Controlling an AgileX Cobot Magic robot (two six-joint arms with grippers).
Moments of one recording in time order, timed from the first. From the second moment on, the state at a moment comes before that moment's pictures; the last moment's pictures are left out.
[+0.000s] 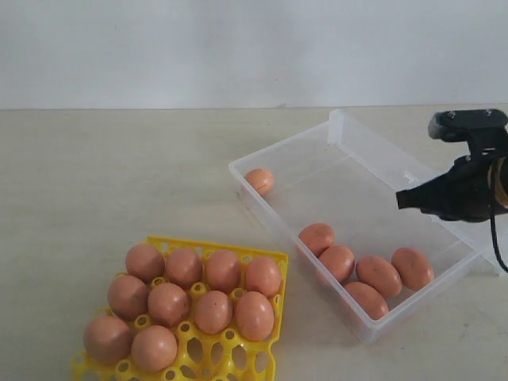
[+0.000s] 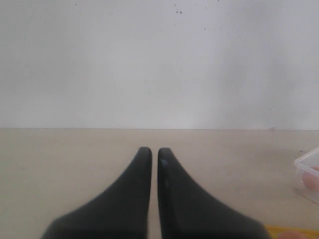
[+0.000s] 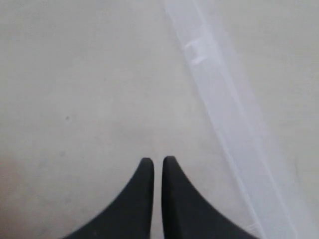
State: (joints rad) left arm -0.02 0.00 0.00 -0.14 0.08 0.13; right arm -0.07 1.68 -0.73 -1.75 -0.18 1.70
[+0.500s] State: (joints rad) left arm -0.02 0.00 0.00 -0.14 0.08 0.13; right arm 0.06 1.62 -0.83 -1.74 -0.71 2.08
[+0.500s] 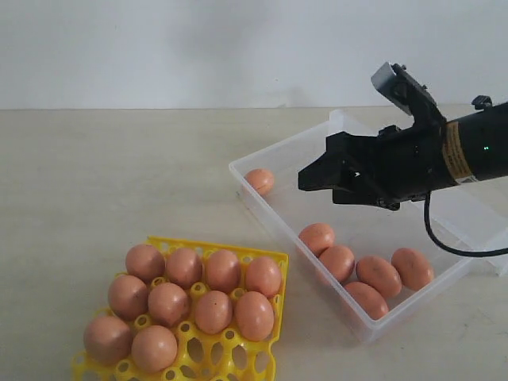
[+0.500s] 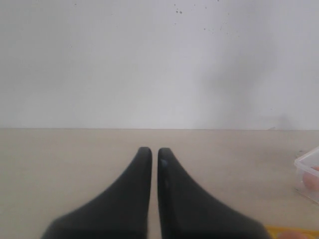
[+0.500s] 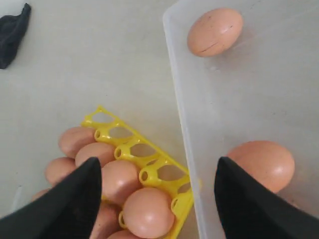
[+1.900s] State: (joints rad) left arm -0.02 0.00 0.00 -0.14 0.08 0.13; right arm 0.11 1.98 -0.88 -1.34 -0.66 1.74
